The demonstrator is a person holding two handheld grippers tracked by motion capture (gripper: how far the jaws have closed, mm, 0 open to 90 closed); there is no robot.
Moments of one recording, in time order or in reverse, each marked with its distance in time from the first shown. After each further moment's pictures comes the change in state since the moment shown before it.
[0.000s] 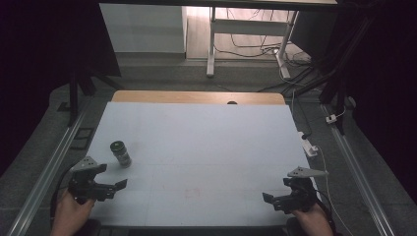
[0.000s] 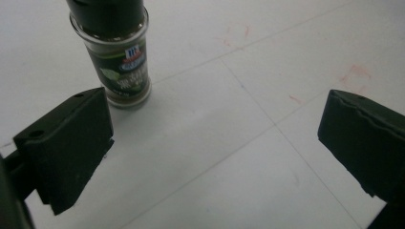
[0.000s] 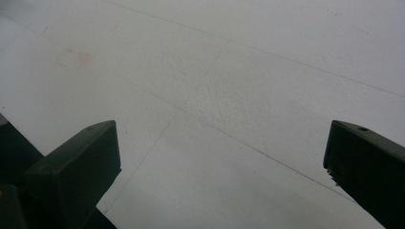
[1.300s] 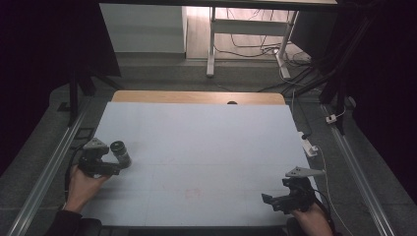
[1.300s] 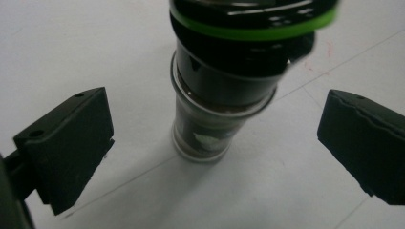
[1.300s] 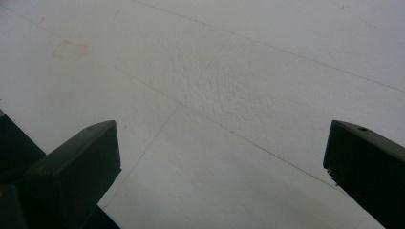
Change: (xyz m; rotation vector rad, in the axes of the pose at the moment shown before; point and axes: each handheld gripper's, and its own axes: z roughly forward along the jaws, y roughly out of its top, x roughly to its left) left arm 0.055 0.028 0.050 0.032 0.075 0.005; right arm 0.001 0.001 0.003 0.026 -0.001 -0.012
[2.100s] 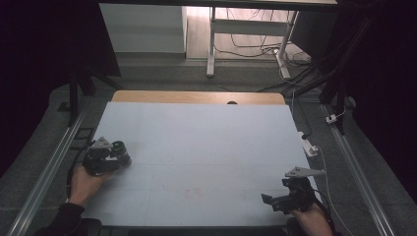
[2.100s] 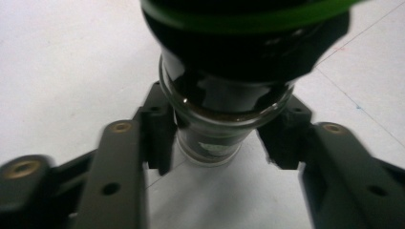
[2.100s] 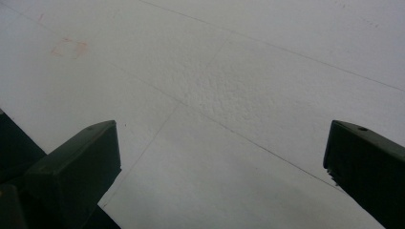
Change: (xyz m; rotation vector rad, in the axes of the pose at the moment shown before) left arm -0.001 0.004 0.010 0.061 0.012 0.133; right arm 0.000 0.000 0.000 0.010 -0.002 -0.006
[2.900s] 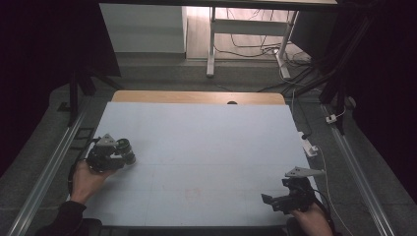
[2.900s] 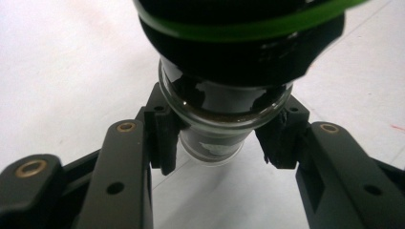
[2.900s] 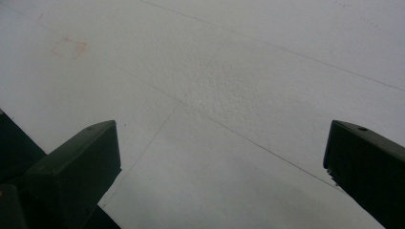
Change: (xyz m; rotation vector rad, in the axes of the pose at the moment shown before) left arm -0.018 0.024 -0.007 0.016 -0.024 0.041; right arm 0.000 0.000 0.000 -0.001 0.001 0.001
